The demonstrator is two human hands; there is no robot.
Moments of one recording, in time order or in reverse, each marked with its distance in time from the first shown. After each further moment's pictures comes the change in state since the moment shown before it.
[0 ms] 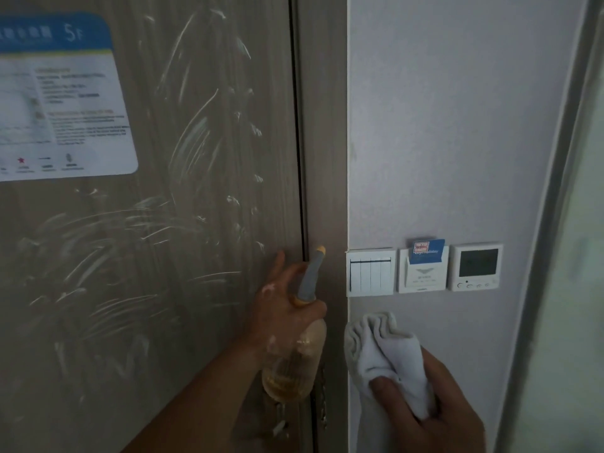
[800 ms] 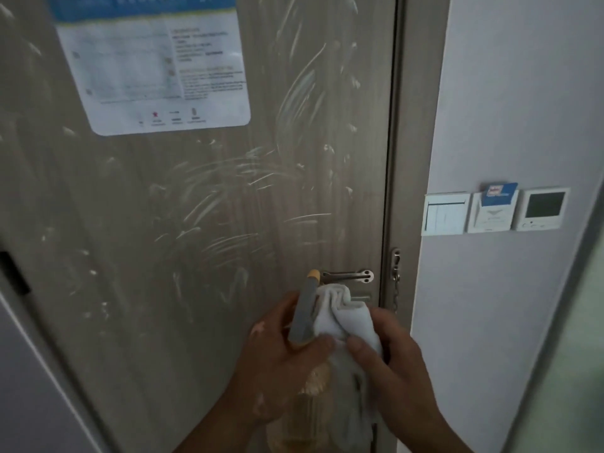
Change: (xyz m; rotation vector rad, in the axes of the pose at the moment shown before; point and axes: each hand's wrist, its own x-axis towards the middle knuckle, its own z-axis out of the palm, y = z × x) left_hand -0.196 -0.053 -0.125 -0.224 0.023 -0.029; right_hand -0.112 -0.088 0.118 0.444 -0.183 0.015
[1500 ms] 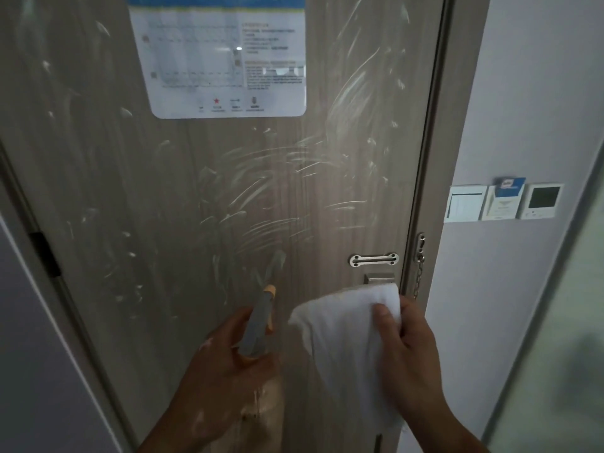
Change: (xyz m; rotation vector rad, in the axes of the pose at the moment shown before) left_hand -0.075 -0.046 -0.156 -0.063 0.006 -0.110; right_hand -0.043 -0.015 0.100 -0.284 0.289 0.140
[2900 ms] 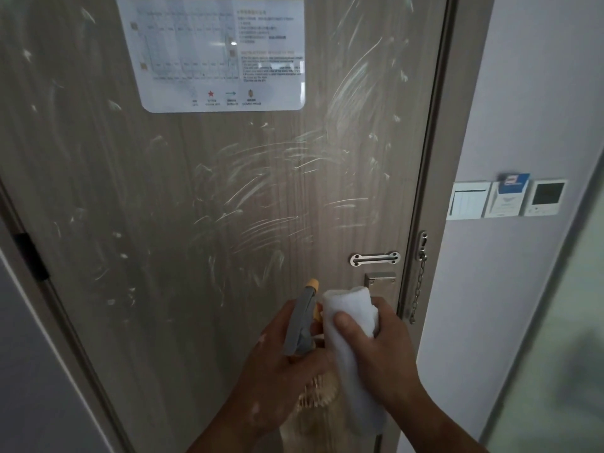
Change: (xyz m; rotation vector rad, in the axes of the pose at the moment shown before) left_hand 0.020 0.006 0.054 -0.238 -0.136 0.035; right_hand 0.012 0.012 0.029 -0.043 -0.110 -0.039
